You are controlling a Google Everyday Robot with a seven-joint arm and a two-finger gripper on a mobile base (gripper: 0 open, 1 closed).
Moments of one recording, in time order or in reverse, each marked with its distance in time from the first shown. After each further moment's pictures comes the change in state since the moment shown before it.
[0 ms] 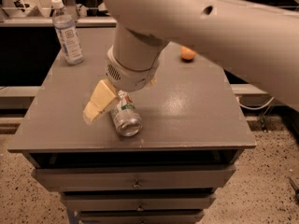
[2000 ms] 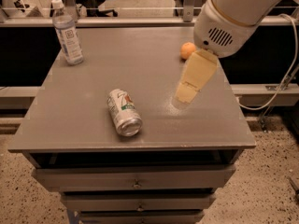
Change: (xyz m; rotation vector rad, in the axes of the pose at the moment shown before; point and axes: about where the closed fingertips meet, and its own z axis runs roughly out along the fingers) arm 0.069 -0.097 -0.121 0.075 -0.029 -0.423
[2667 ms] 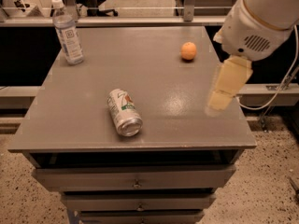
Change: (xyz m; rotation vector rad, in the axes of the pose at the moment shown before) arm 0.042 -0.010 -0.014 0.026 0.022 -0.159
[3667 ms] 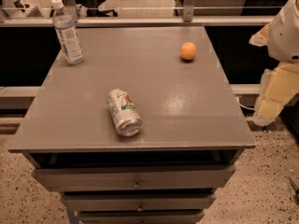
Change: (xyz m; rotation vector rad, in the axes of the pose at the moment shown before) arm 0.072 -0.003 -0.024 0.024 0.080 -0.031
